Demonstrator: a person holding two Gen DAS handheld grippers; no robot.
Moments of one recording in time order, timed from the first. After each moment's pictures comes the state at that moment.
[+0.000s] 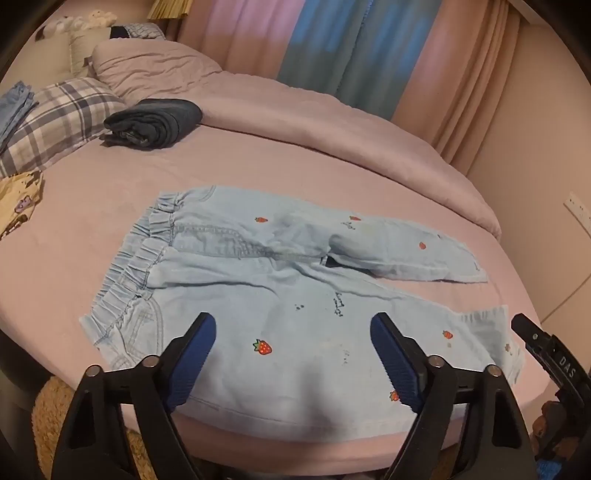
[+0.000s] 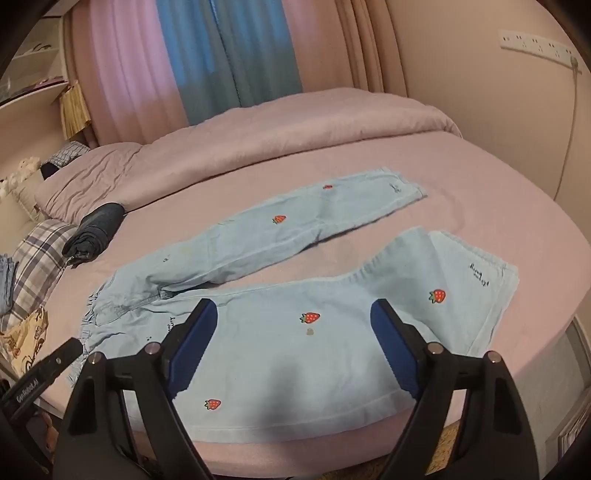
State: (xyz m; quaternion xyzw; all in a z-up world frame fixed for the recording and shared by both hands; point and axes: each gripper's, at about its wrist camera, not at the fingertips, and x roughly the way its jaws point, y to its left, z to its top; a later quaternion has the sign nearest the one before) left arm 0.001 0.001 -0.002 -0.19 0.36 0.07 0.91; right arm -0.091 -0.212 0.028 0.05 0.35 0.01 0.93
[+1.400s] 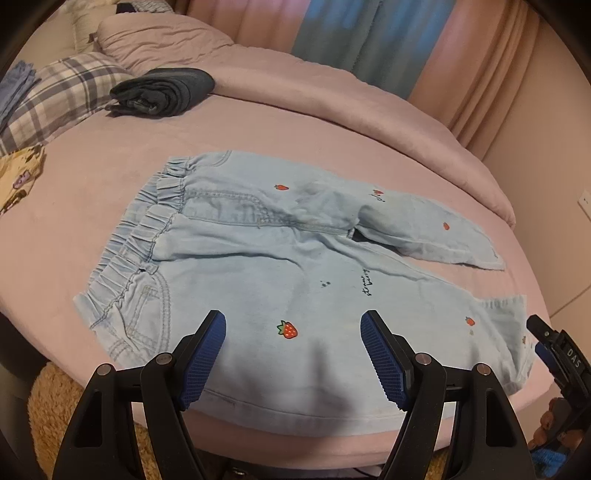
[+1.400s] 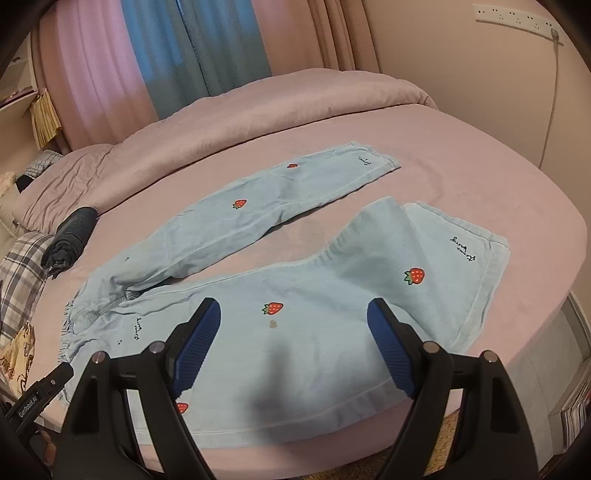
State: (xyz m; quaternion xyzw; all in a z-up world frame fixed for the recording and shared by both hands) left arm 0.007 0.014 -0.027 -0.23 0.41 0.08 0.88; right arm -0.076 -0.240 0.013 0.07 0.38 -0.03 0.92
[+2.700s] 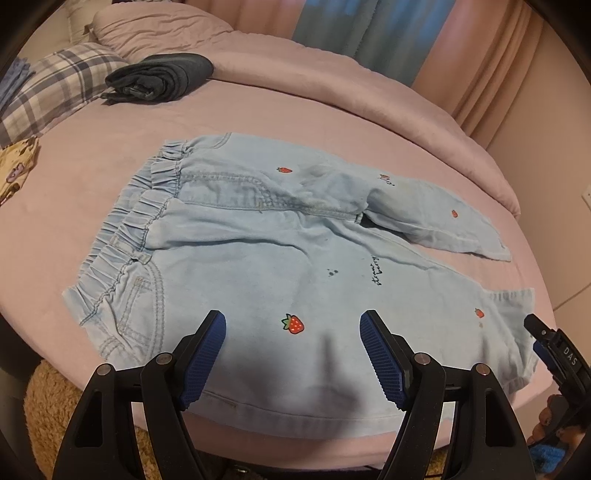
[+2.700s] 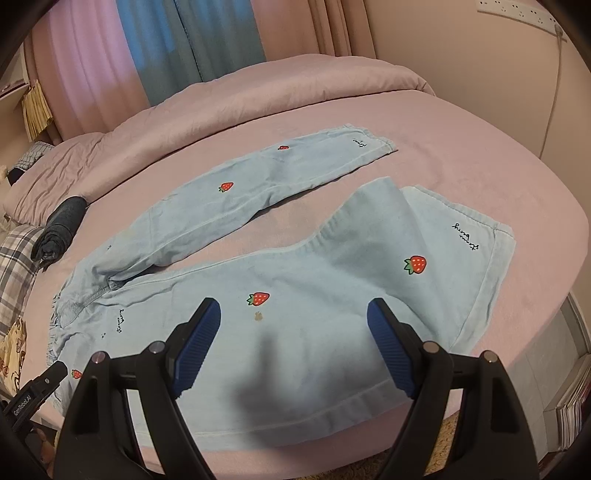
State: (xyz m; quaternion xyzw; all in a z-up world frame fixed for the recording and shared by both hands) left arm 0.016 0.015 -0.040 -0.22 0.43 0.07 0.87; right arm -0.065 -0.245 -0.002 0.06 0.40 -0.04 0.91
